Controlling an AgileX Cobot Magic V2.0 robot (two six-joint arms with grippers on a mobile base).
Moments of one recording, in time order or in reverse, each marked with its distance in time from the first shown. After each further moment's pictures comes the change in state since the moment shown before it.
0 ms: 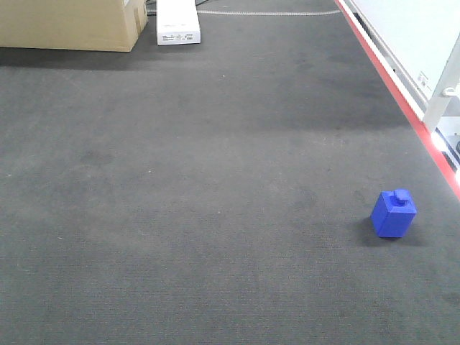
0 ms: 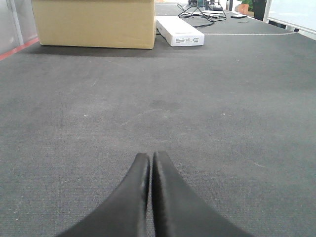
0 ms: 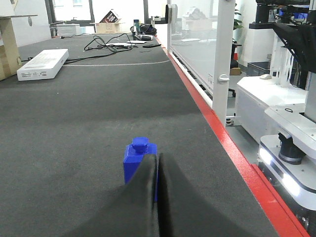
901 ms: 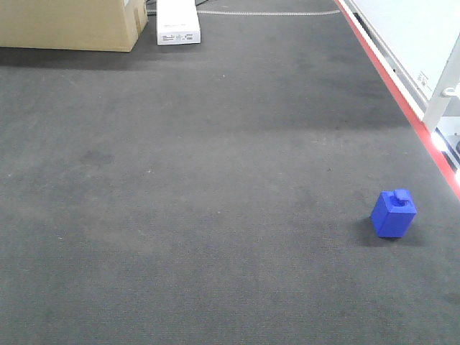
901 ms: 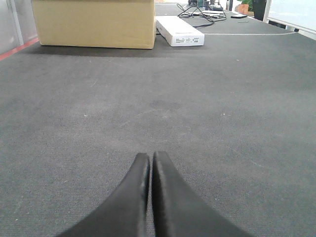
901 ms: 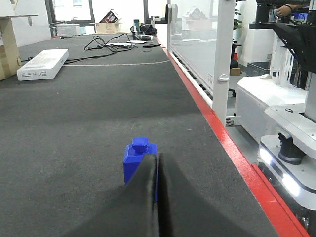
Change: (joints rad) left arm 0.000 0.000 0.000 0.000 0.000 0.000; right arm 0.000 0.000 0.000 0.000 0.000 0.000
